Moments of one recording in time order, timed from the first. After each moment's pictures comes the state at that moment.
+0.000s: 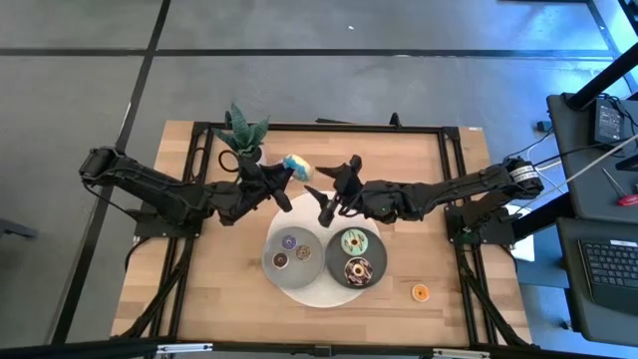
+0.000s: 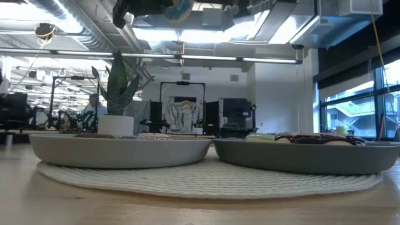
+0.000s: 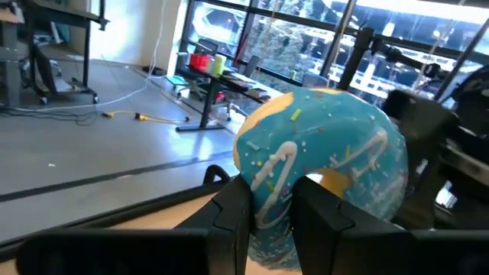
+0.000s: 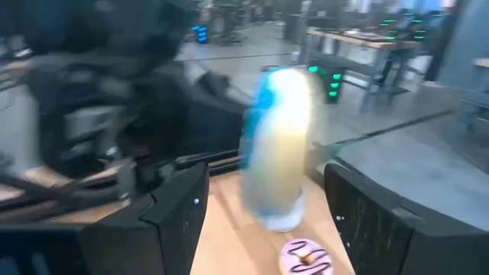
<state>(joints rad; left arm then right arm) -0.23 1.19 0.74 0.48 -0.99 -0.31 0.19 1.59 1.24 0.21 0.67 0.07</state>
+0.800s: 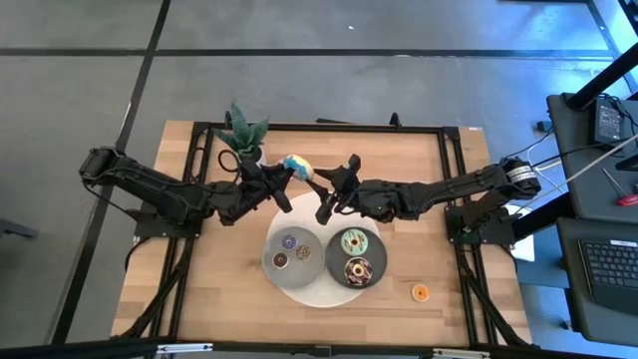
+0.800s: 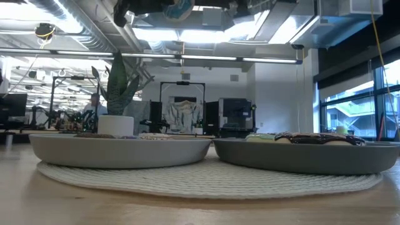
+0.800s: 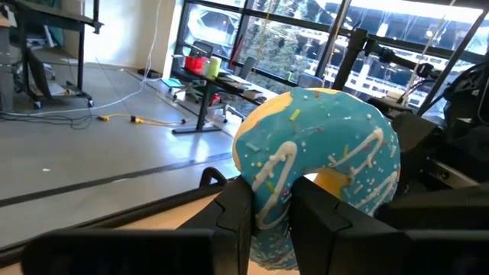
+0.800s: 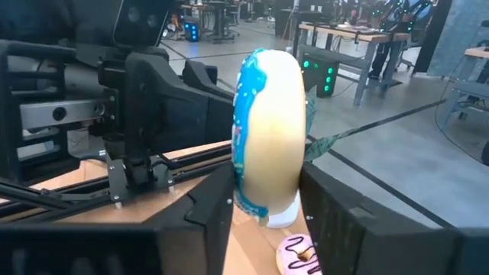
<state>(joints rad) -0.23 1.19 0.74 0.50 -0.98 -0.29 0.18 1.61 1.24 0.22 0.68 0.10</state>
